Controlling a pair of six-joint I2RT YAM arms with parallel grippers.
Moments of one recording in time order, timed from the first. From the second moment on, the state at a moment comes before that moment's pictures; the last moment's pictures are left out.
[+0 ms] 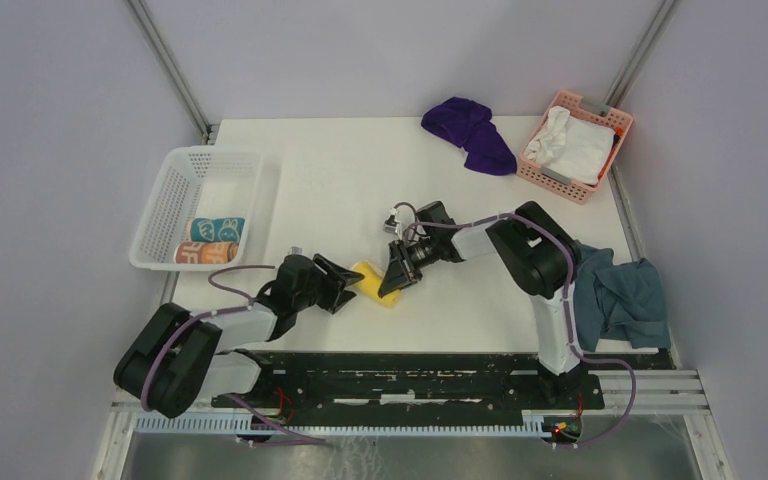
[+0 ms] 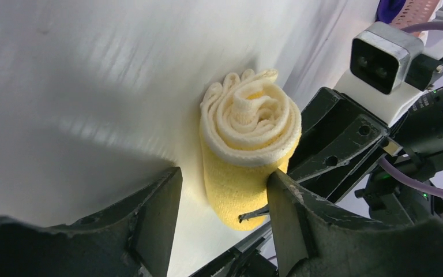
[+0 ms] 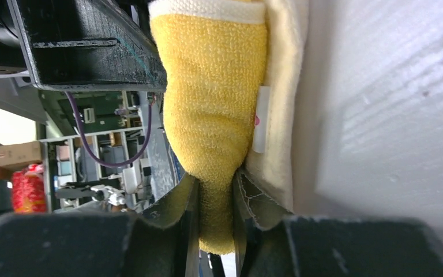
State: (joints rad) left arm -0.47 1.23 0.21 0.38 0.15 -1.39; right arm 0.61 2.11 1.07 0.10 -1.09 0.43
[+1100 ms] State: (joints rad) left arm -0.47 1.36 0.30 0.34 0.16 -1.41; right arm 1.01 1.63 1.02 -0.27 -0.04 -0.10
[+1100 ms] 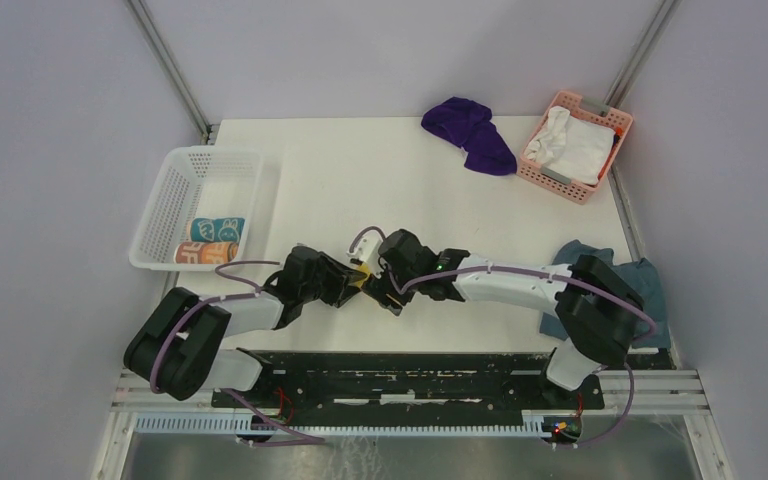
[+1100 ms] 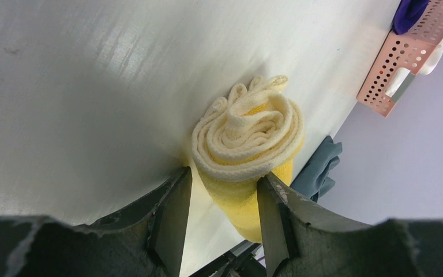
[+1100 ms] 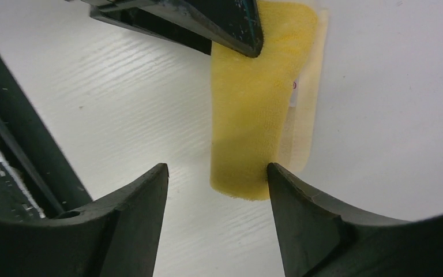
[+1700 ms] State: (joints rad) left arm -0.47 1.24 0.28 0.26 0.14 -1.40; right arm 0.97 1.77 1.07 -0.23 -0.11 -0.13
